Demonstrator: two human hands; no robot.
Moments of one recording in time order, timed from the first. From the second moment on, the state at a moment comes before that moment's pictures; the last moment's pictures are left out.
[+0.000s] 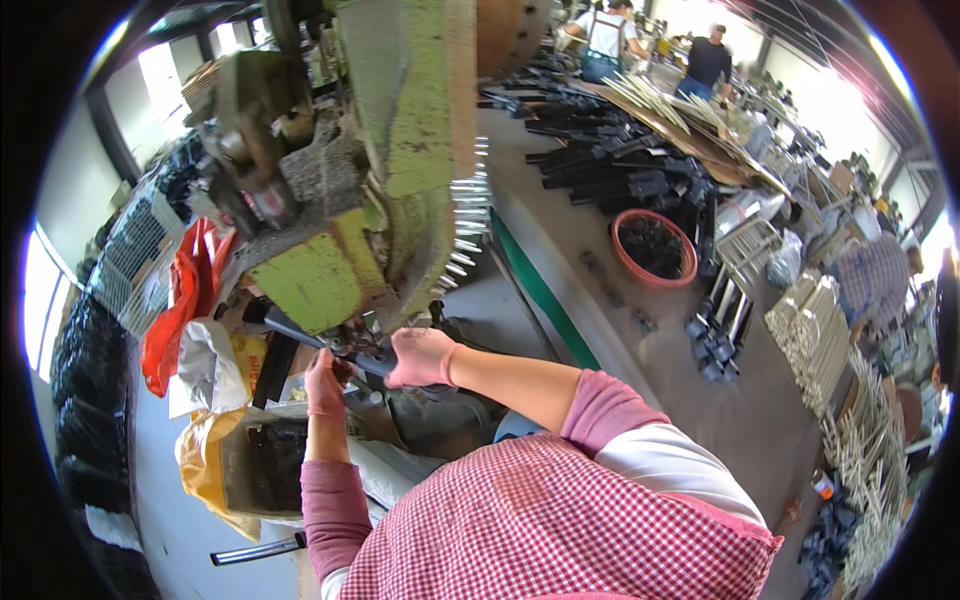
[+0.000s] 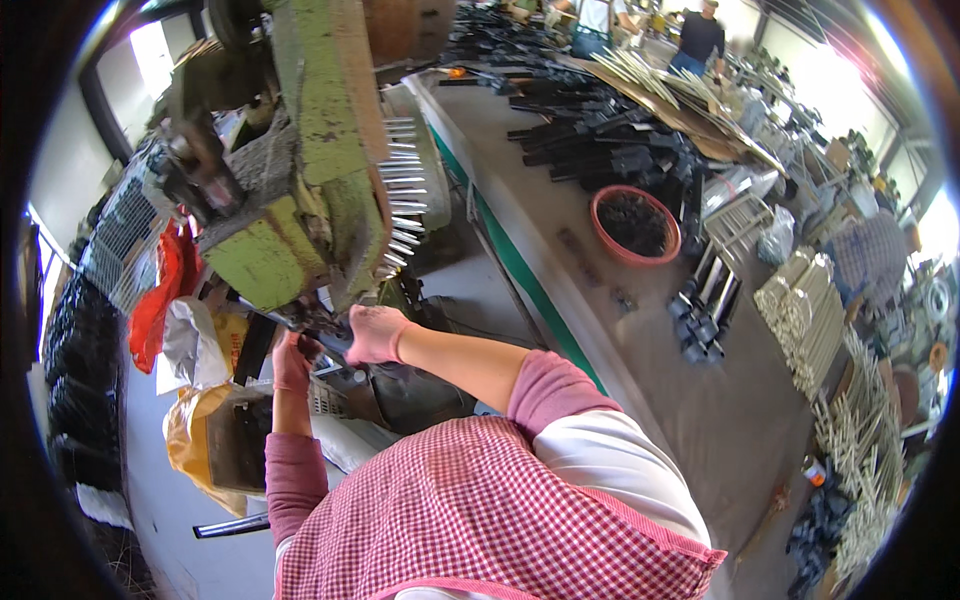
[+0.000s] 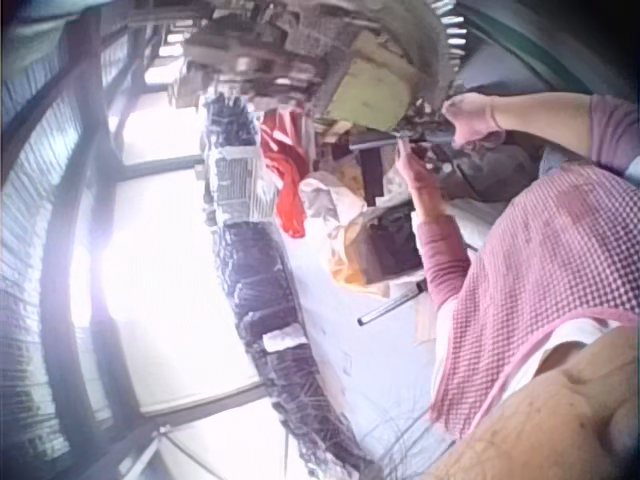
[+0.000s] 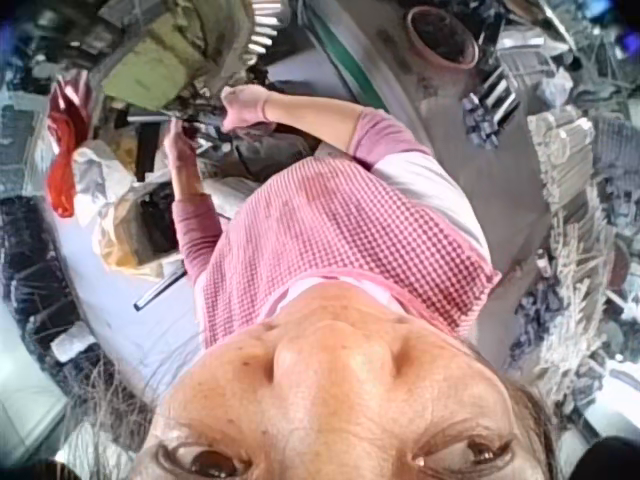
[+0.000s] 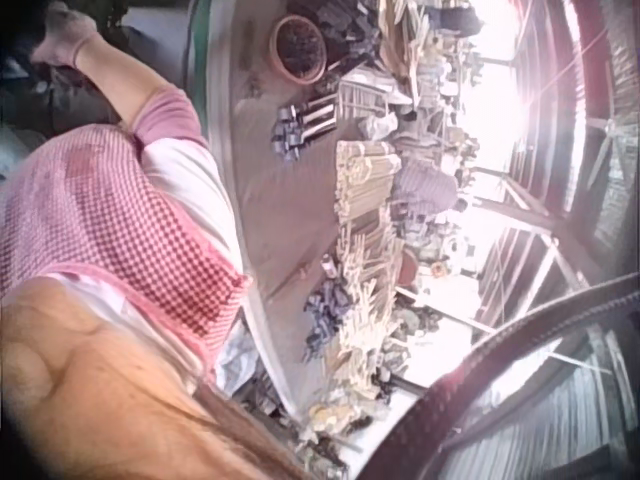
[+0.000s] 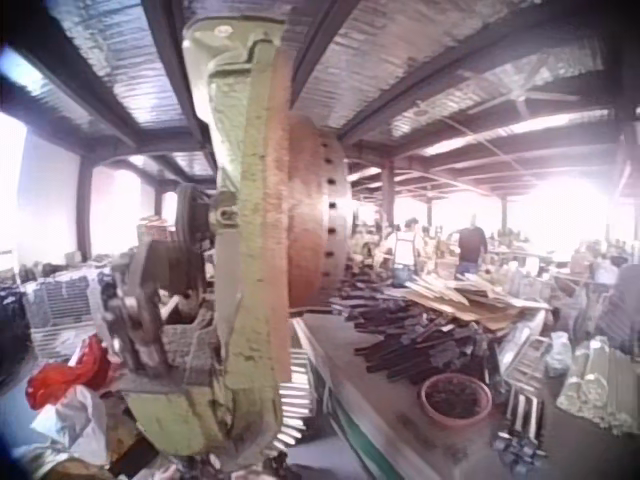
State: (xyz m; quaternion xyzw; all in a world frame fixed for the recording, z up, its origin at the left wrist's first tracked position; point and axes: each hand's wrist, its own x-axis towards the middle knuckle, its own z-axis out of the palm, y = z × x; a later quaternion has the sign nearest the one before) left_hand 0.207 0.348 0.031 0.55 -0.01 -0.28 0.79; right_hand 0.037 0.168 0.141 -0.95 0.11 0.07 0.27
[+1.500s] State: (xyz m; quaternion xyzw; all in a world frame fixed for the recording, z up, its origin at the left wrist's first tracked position) left_hand -0.236 0.604 0.001 0.92 0.07 -0.25 0.29; right_hand 0.004 0.346 0.037 -0.78 -0.61 0.11 0.02
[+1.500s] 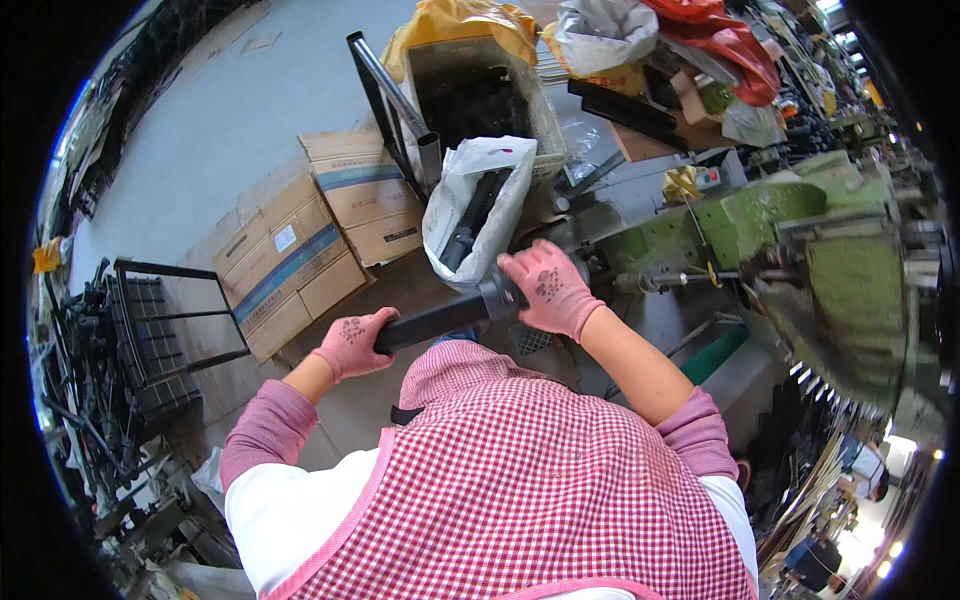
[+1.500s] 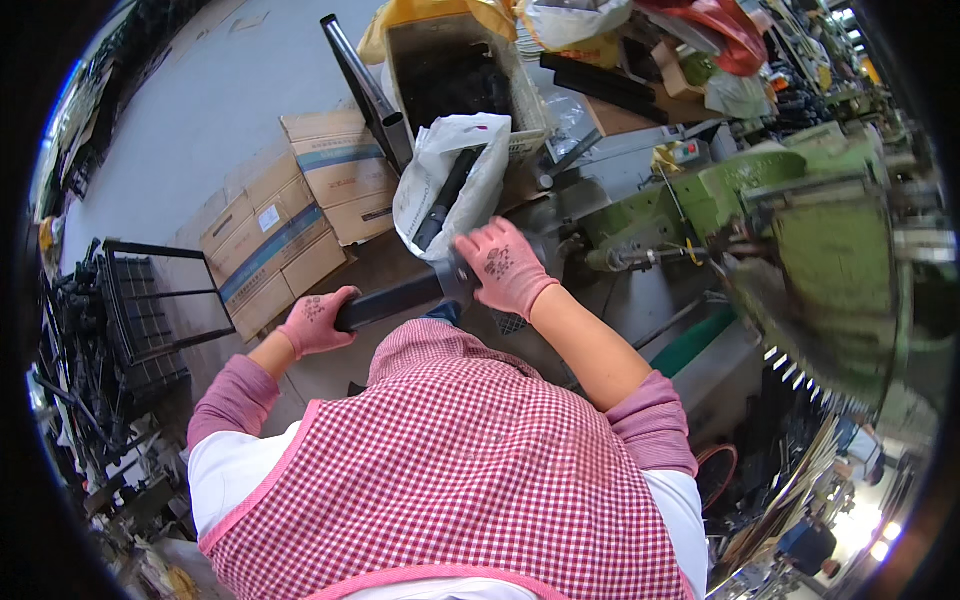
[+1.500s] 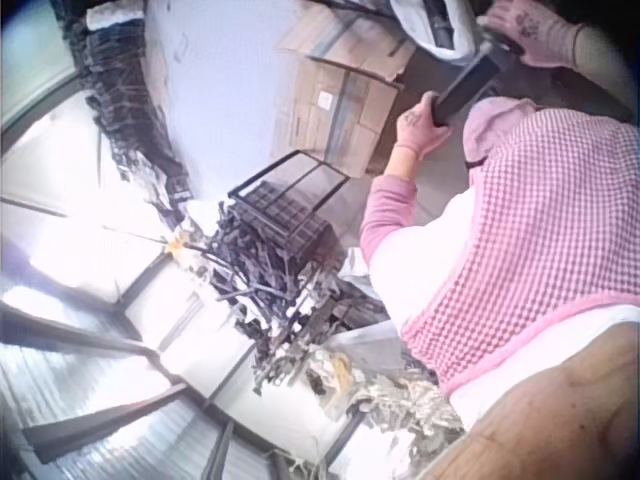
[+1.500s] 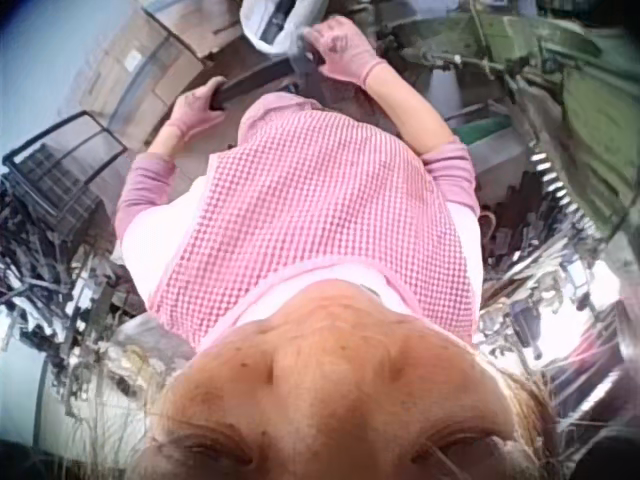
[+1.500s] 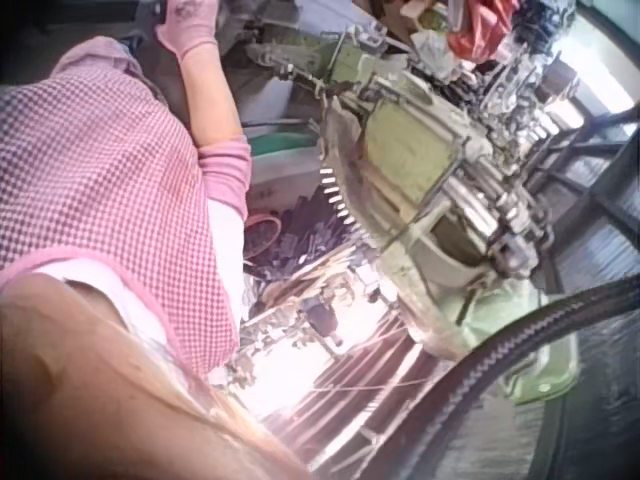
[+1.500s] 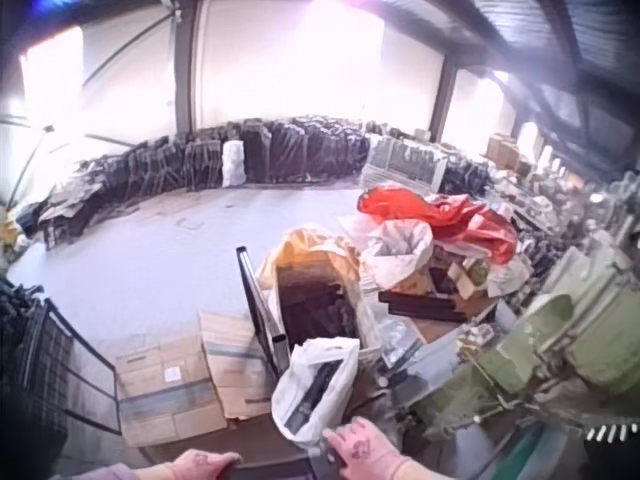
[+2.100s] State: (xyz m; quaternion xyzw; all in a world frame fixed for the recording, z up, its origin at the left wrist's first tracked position) left_hand -0.014 0.592 -0.336 0.68 0.25 -0.13 0.67; right_hand -0.109 0.127 -0.028 -0.91 0.10 0.33 0.22
